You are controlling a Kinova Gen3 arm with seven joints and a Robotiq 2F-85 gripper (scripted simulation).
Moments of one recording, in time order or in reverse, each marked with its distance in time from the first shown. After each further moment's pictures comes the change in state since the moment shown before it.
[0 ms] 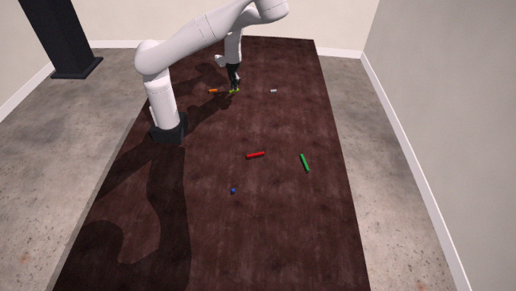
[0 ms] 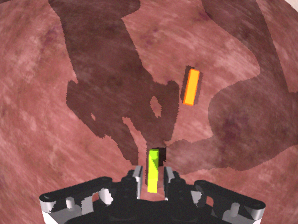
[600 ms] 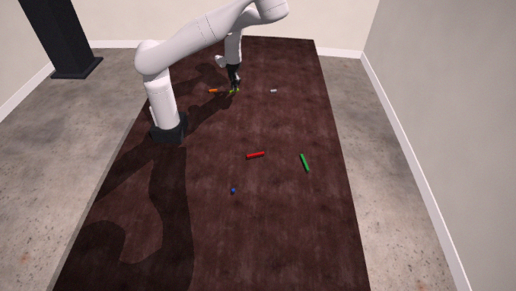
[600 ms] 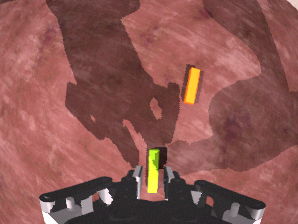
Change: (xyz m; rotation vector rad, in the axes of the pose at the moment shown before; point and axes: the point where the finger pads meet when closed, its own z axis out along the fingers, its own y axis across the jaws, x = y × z) arm -0.001 0.000 0.003 0.000 -0.003 0.001
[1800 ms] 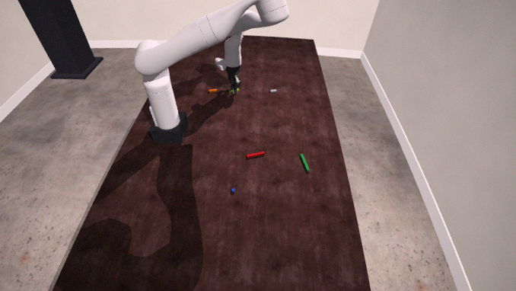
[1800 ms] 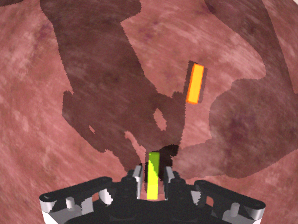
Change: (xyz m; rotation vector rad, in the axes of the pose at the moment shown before) arm 0.001 0.000 0.014 0.000 0.003 -0.001
